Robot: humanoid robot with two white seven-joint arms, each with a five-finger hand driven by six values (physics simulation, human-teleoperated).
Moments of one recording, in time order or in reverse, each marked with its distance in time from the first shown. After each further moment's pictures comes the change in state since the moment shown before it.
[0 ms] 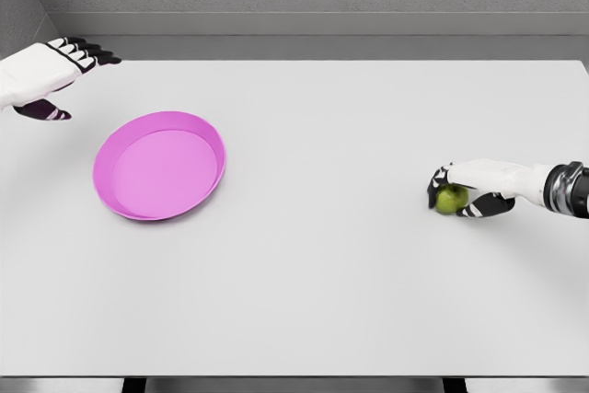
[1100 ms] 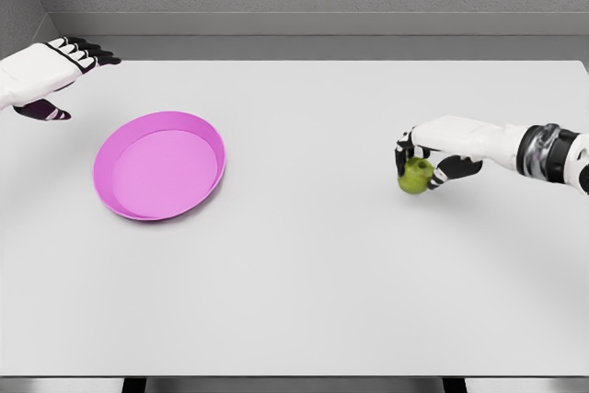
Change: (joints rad) left arm 0.002 0.001 0.000 -0.003 -0.002 0.000 -0.001; right arm -0.127 0.093 -0.001 -0.065 0.005 -0.015 0.000
